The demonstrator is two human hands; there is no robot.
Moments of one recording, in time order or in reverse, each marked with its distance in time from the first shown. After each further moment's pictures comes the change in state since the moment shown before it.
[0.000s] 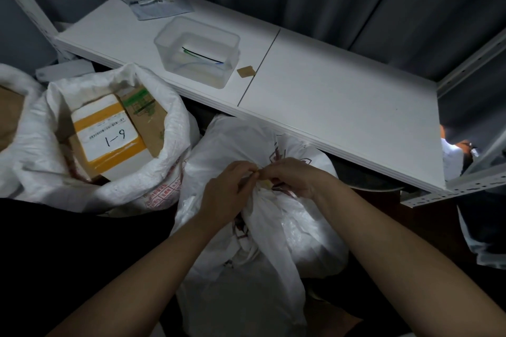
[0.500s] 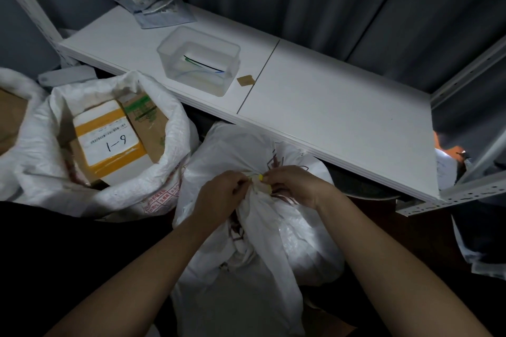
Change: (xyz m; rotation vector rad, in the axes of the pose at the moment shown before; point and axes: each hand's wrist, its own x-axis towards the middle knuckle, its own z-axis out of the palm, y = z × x) left_hand 0.007 -0.007 -0.008 0.173 -0.101 -0.077; right_hand -0.009 0.005 -0.007 0.187 -0.036 -0.071
